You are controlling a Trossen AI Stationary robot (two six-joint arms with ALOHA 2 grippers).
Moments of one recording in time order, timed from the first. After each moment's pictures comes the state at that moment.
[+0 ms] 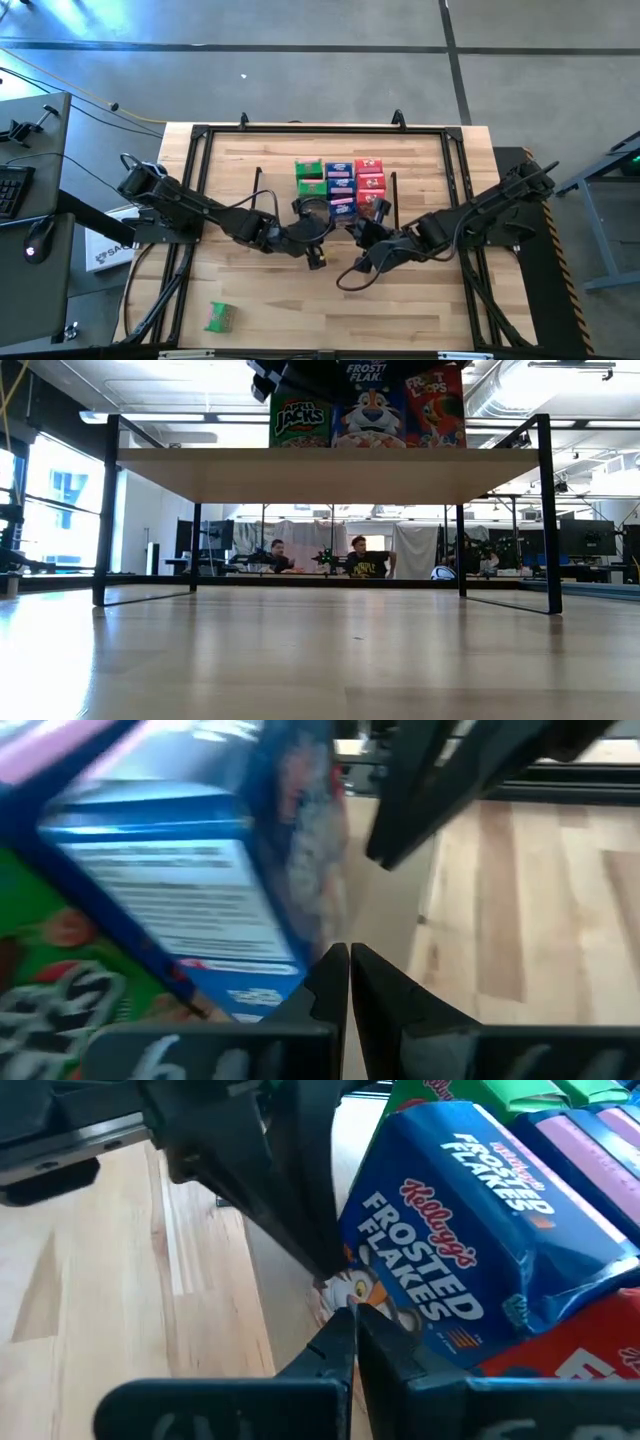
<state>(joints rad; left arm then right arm) -0.34 1.66 1.22 -0.15 -0.62 -0.22 0.46 1.52 1.25 -0.56 0.73 0.37</state>
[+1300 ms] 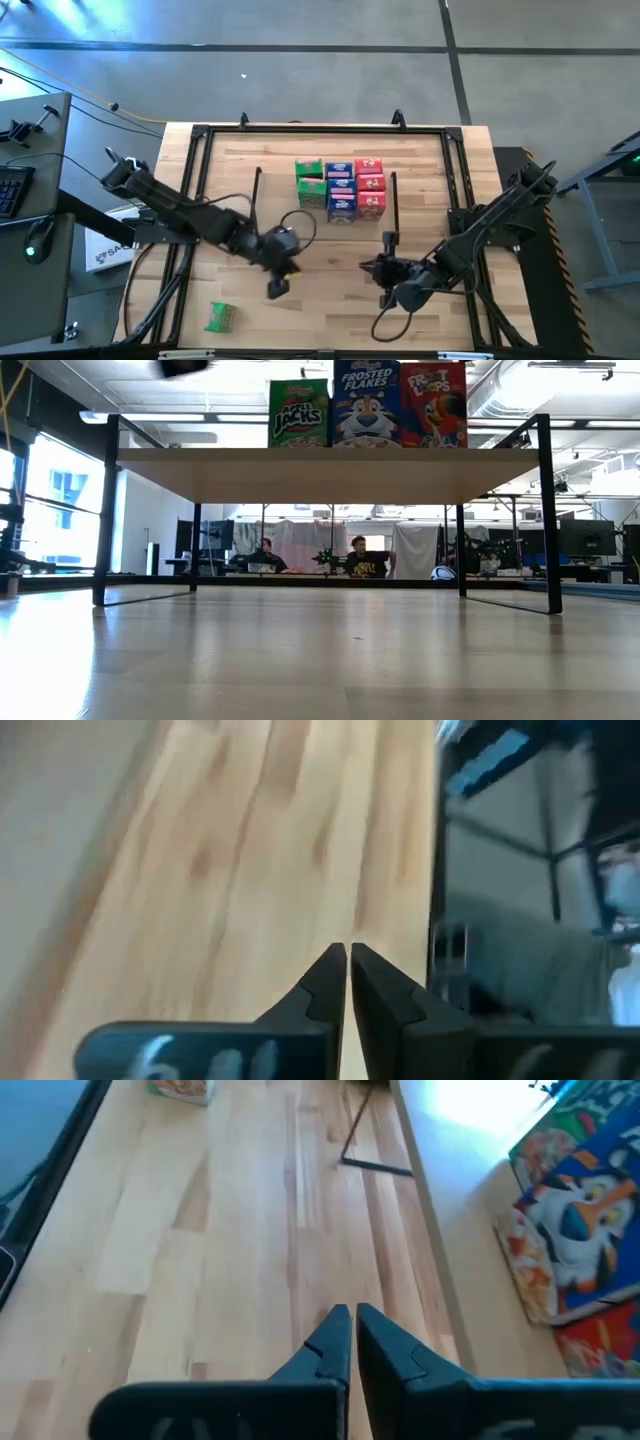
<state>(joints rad) -0.43 1.51 1.25 -0.54 -0.10 -0.66 0.70 1.51 1.14 -0.51 0.71 0.37</state>
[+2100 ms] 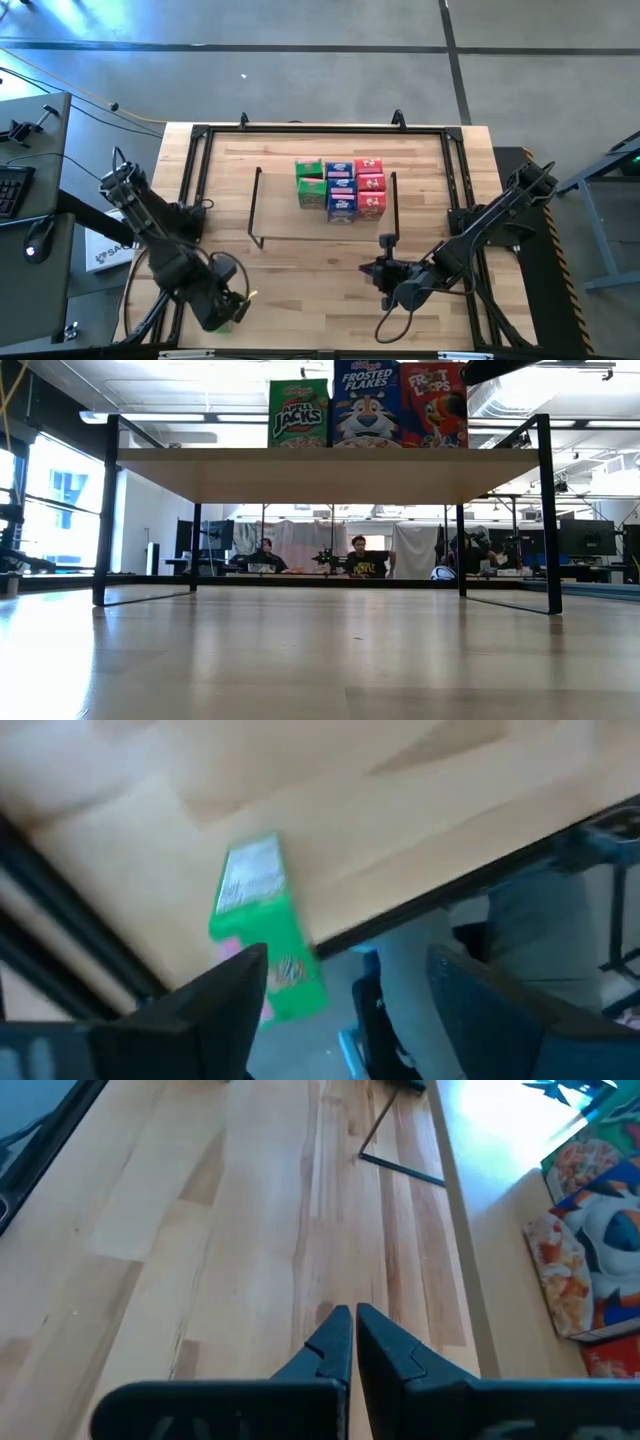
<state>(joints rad) -0.85 1.54 1.41 -1.19 0.02 -1.99 0.70 1.51 1.05 -0.38 0.69 0.23</state>
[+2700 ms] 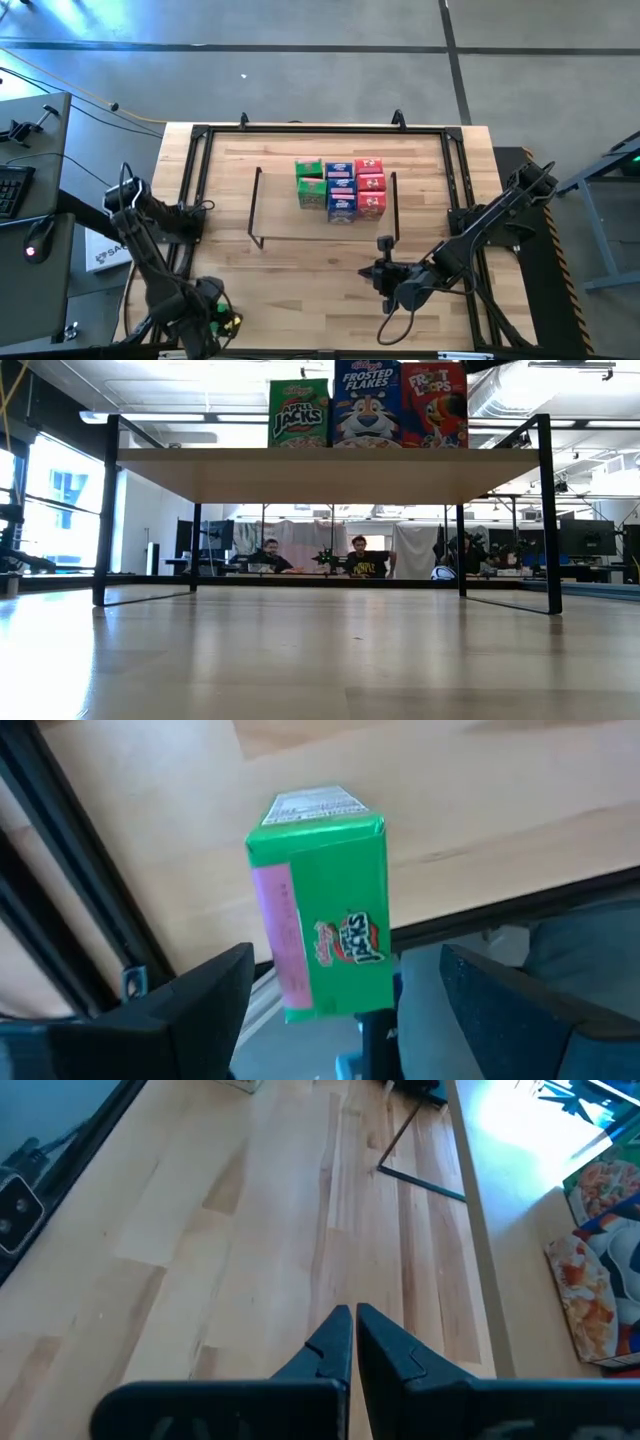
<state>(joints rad) -1.02 1.68 1.40 -1.16 0.00 -2.31 0.70 1.51 1.05 -0.34 0.65 0.18</state>
